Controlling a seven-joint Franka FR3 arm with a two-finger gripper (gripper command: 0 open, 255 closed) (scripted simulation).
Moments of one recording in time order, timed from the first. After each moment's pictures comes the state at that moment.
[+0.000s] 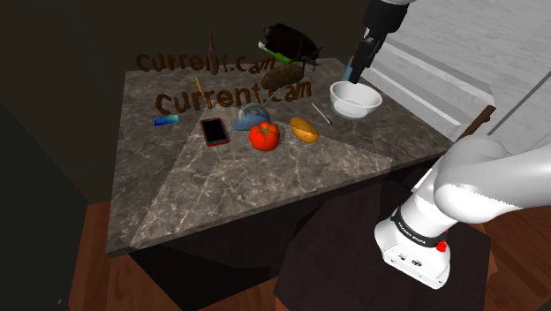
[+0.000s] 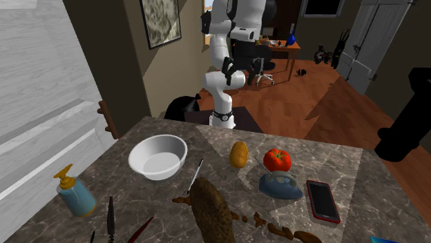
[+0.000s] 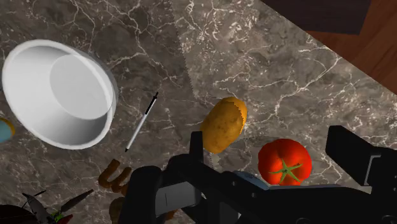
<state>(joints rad) -0.01 -0.81 0.02 -2.39 -0.09 1.65 -0.13</state>
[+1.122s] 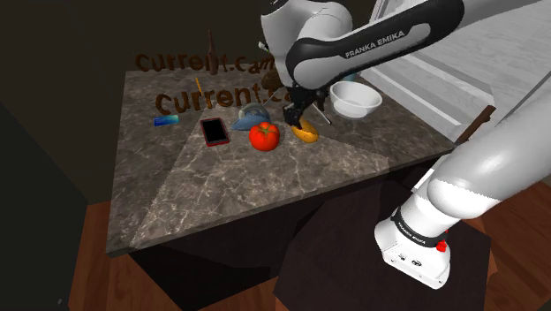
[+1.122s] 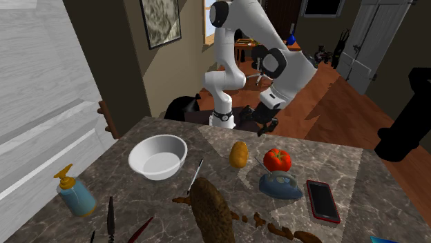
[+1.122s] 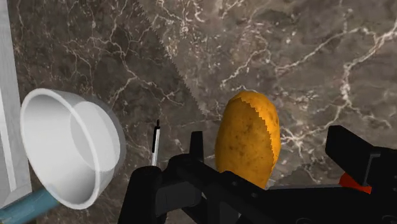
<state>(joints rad) -0.16 -0.21 0.38 -2.32 -0.31 1.83 0.57</state>
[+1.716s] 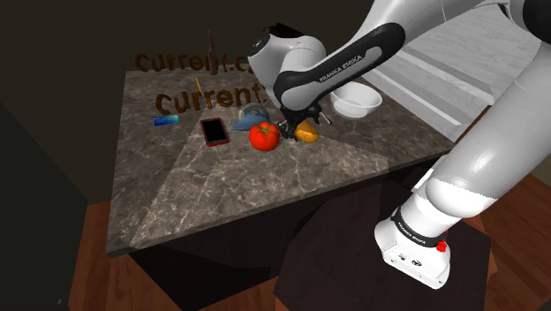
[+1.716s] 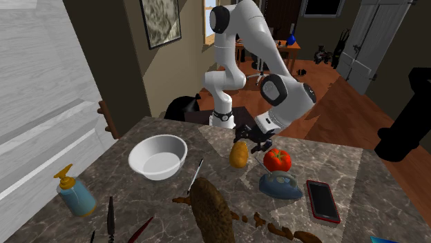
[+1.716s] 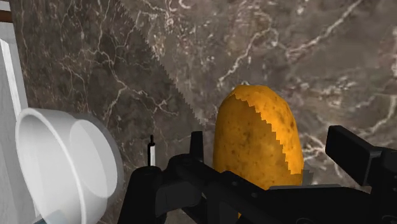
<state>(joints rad) -0.20 0.02 0.39 -2.28 -0.44 1.85 0.79</state>
